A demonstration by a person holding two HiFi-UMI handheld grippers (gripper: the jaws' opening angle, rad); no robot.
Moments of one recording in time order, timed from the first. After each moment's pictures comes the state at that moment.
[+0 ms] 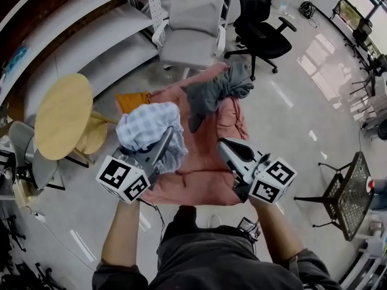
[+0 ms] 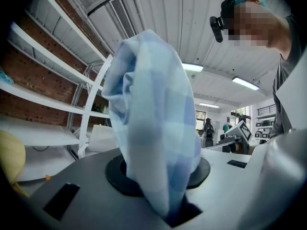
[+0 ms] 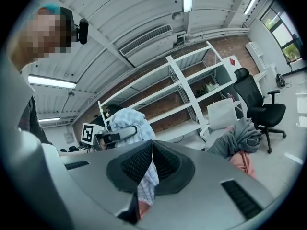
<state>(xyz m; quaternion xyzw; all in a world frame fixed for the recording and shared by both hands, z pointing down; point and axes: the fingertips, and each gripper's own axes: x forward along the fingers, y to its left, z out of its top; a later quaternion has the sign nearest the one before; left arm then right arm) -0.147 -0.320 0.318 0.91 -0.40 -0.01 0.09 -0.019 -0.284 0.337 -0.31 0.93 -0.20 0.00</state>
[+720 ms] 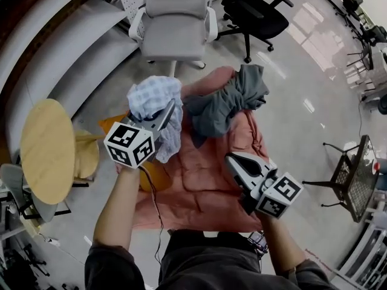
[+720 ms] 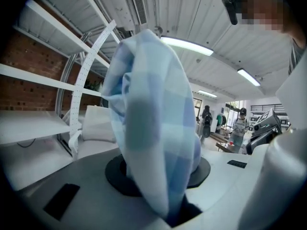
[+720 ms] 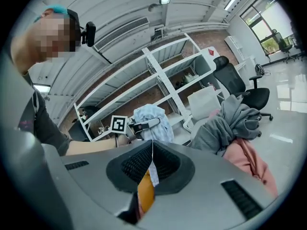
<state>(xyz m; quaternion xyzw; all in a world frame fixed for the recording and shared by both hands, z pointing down) -0.150 -0.579 0.456 0.93 -0.34 0.07 0.14 -0.037 -0.411 0.430 -0.40 0.87 -0.30 0.00</state>
